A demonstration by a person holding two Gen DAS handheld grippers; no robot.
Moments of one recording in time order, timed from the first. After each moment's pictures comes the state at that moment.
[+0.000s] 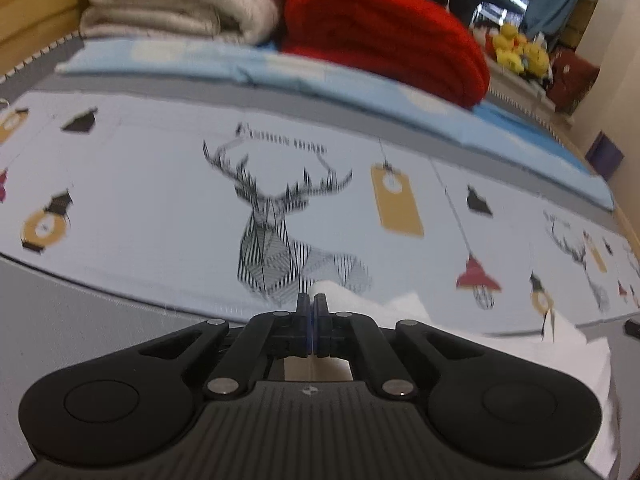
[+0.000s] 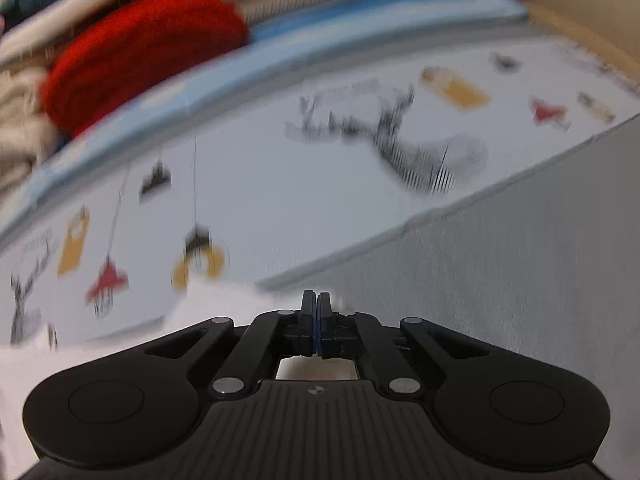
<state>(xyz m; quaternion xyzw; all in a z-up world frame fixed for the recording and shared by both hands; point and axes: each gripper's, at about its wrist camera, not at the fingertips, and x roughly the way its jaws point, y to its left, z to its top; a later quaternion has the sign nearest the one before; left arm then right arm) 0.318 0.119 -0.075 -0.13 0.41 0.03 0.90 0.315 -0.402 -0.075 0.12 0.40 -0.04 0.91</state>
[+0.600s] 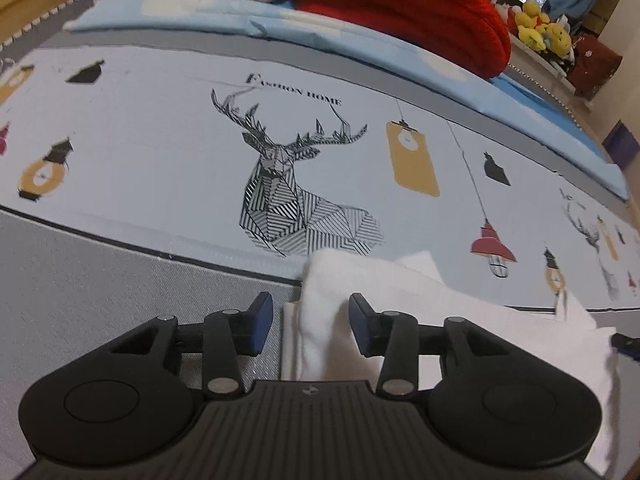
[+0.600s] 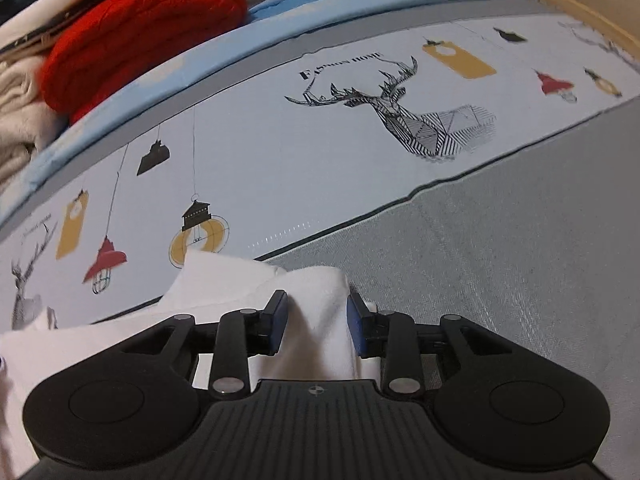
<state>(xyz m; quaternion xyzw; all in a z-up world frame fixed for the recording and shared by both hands) 0.321 0.113 -0.099 -0.14 0.47 0.05 0.87 0.317 -0.394 -0.097 0.12 0.46 -0.03 0.88</state>
